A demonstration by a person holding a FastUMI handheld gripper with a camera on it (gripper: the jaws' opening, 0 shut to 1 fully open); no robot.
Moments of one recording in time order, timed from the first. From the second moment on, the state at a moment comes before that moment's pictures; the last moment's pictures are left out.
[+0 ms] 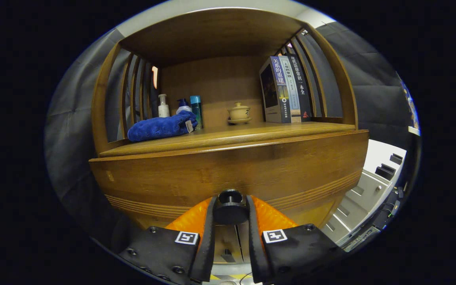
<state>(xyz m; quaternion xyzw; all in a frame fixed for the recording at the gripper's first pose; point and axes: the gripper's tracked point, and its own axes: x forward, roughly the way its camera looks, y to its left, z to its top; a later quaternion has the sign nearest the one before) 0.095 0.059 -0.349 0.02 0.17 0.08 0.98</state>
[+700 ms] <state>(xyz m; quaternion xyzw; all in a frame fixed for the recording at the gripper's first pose) 0.019 0.046 -0.334 0.02 0.19 0.06 0.98</state>
